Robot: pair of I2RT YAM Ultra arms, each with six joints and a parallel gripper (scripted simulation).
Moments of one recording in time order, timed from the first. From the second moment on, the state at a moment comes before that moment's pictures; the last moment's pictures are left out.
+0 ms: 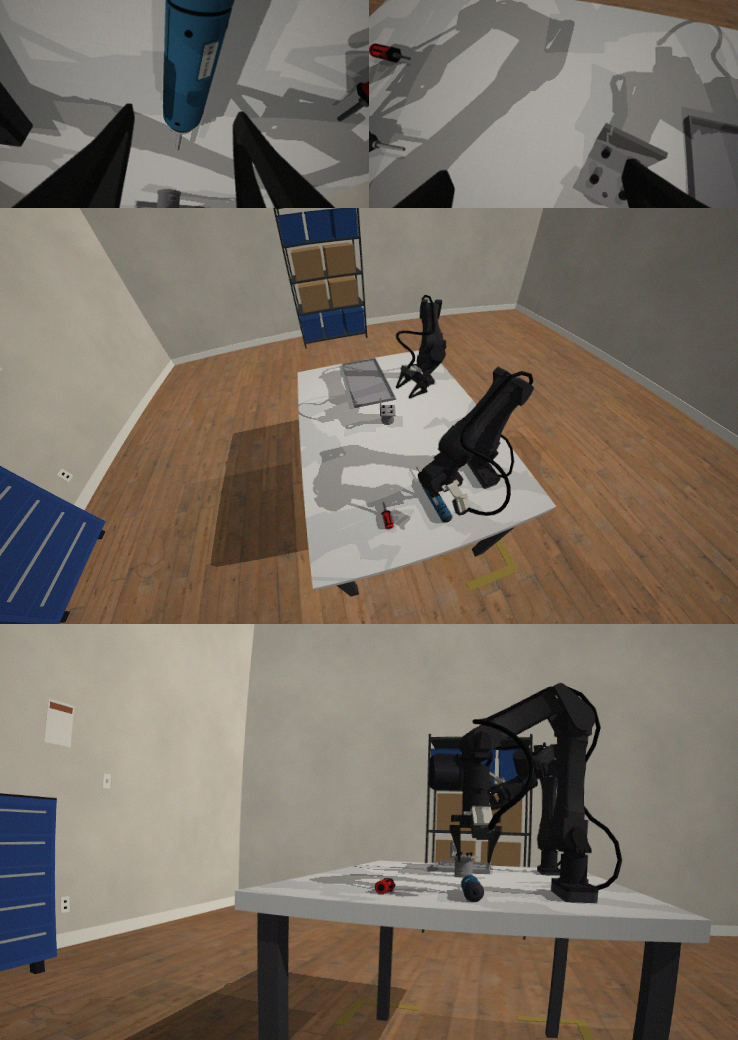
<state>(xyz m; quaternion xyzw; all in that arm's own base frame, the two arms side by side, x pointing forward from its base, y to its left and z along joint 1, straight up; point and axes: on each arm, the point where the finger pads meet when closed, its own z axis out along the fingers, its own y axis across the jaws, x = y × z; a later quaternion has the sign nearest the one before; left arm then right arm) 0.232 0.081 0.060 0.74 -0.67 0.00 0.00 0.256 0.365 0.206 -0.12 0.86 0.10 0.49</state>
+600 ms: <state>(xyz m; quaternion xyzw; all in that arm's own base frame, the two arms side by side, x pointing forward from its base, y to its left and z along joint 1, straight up) 0.232 0.081 0.060 0.74 -0.67 0.00 0.00 0.253 0.331 0.191 -0.07 0.83 0.05 0.55</state>
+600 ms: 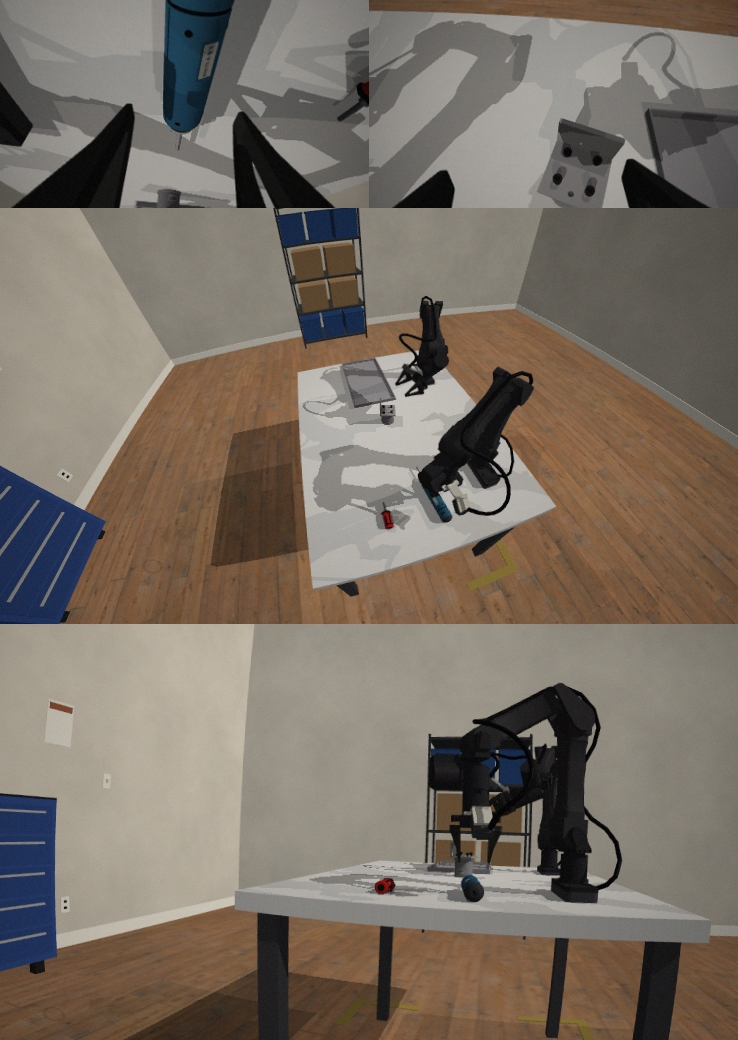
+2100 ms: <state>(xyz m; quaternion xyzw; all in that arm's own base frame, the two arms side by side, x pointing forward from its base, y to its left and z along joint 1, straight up) 0.232 0.081 0.060 0.74 -0.67 0.00 0.00 0.245 0.292 0.156 -0.01 0.79 -0.01 0.61</state>
